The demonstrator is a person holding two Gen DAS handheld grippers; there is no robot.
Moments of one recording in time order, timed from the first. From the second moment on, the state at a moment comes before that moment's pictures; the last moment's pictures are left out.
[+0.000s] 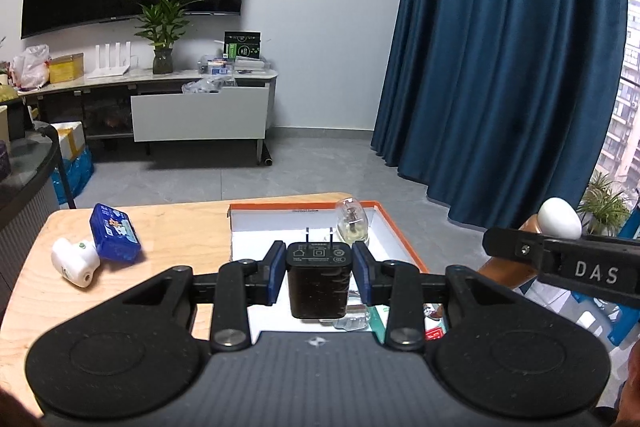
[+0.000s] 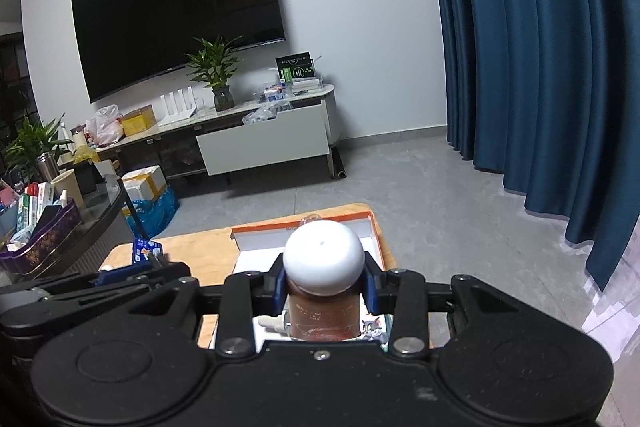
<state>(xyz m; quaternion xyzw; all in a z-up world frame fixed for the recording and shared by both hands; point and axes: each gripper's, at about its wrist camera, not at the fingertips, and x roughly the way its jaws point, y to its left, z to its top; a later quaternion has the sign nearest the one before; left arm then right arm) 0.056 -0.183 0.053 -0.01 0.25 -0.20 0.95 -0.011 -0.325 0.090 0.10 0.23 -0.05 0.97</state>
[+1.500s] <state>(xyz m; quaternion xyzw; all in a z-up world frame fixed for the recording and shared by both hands) 0.046 -0.188 0.054 -0.02 0.24 -0.19 0.95 -0.008 -0.317 0.084 0.08 0.24 -0.06 0.97</state>
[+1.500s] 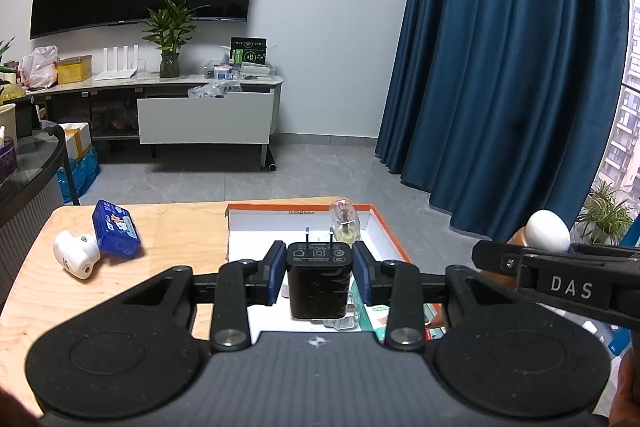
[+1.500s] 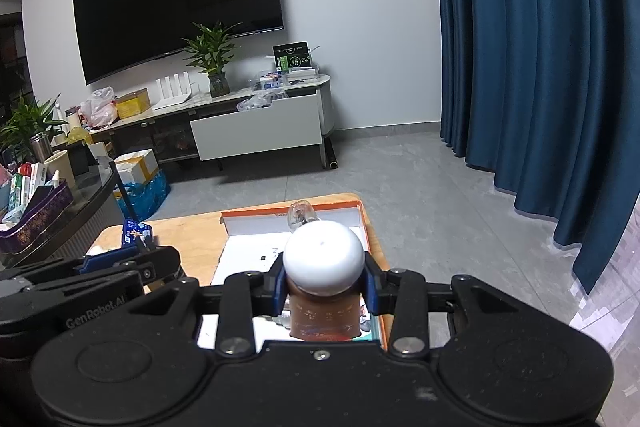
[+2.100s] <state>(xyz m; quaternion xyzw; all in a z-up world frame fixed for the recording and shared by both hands) 0.048 -0.189 0.050 -0.02 0.24 -0.19 0.95 -0.004 -0.316 0.080 0.07 0.25 -0.05 0.96</state>
